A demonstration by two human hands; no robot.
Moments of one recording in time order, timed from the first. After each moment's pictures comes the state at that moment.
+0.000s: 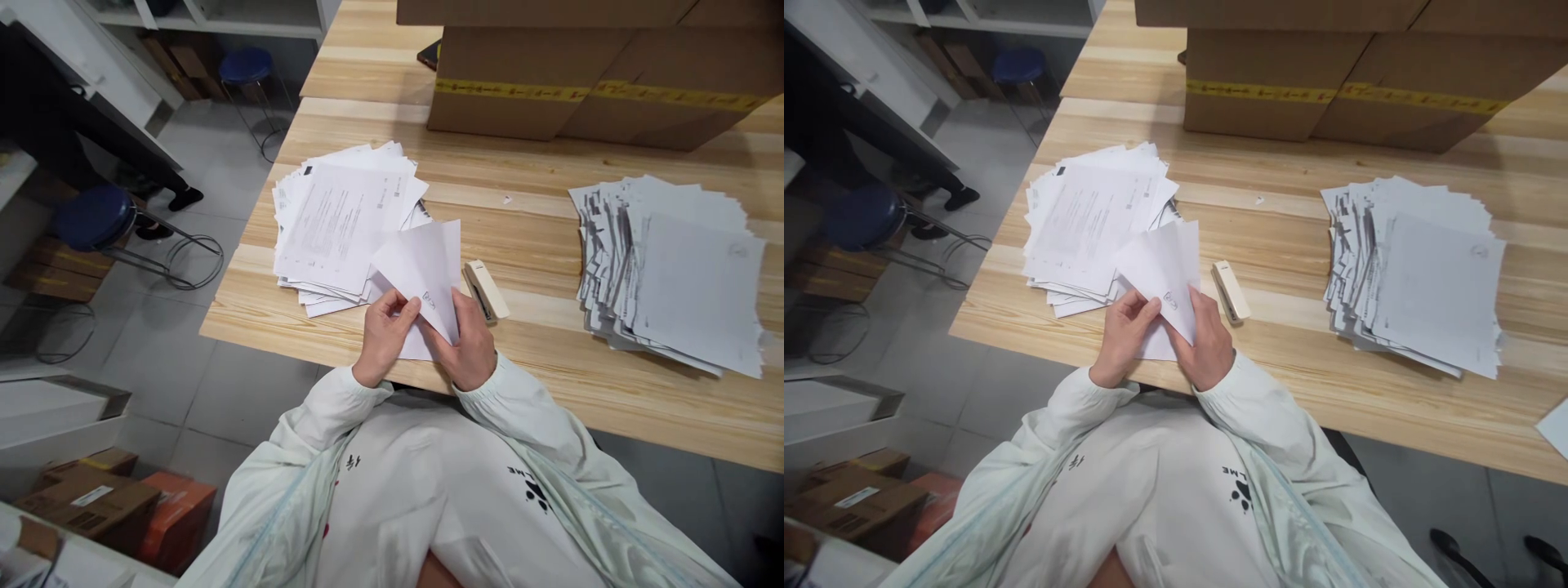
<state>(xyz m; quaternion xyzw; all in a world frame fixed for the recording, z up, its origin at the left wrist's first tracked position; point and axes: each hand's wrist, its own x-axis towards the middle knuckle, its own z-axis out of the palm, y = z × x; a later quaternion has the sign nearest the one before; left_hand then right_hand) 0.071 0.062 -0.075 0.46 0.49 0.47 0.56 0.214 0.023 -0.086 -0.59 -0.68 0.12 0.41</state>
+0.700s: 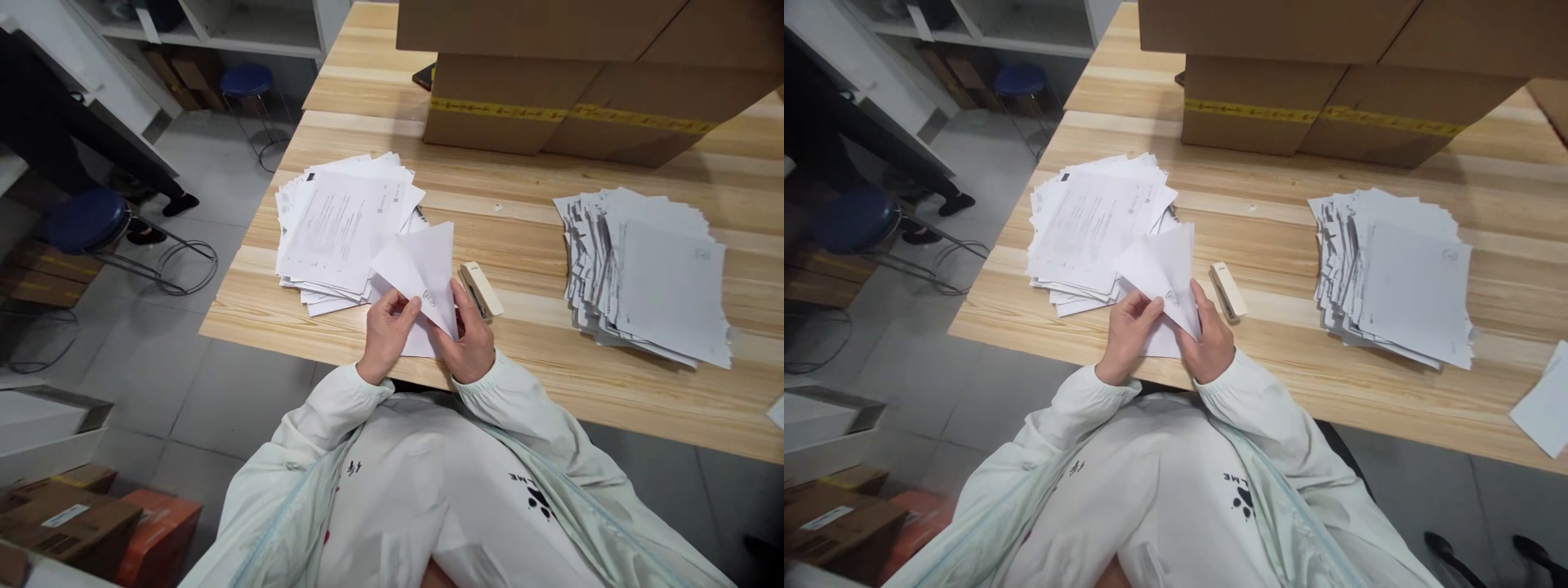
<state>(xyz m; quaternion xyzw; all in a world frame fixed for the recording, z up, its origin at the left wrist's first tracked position) 0.072 0.059 -0.077 0.48 0.50 0.49 0.53 0.216 0.022 -0.095 -0.58 -0.67 0.11 0.45</state>
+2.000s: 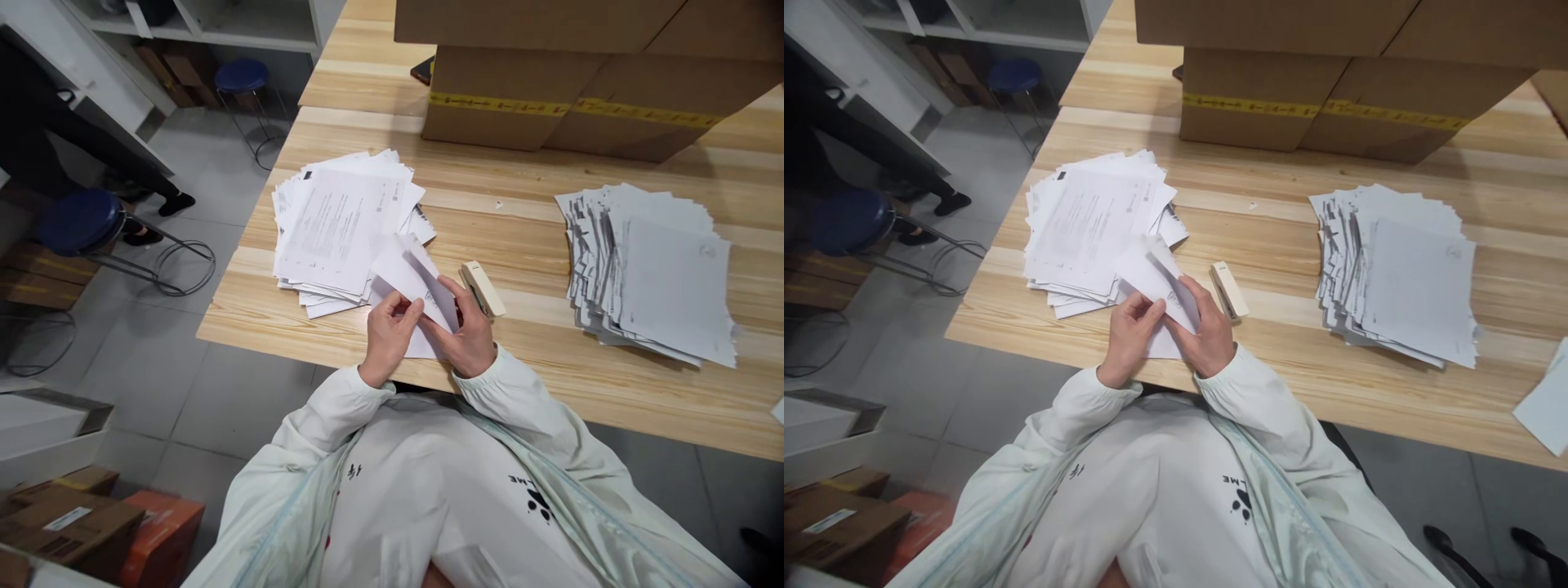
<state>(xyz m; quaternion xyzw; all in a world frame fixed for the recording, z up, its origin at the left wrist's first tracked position) 0.074 0.058 -0.073 0.50 0.52 0.47 0.51 0.215 0.036 -0.082 -0.59 -0.65 0.20 0.43</state>
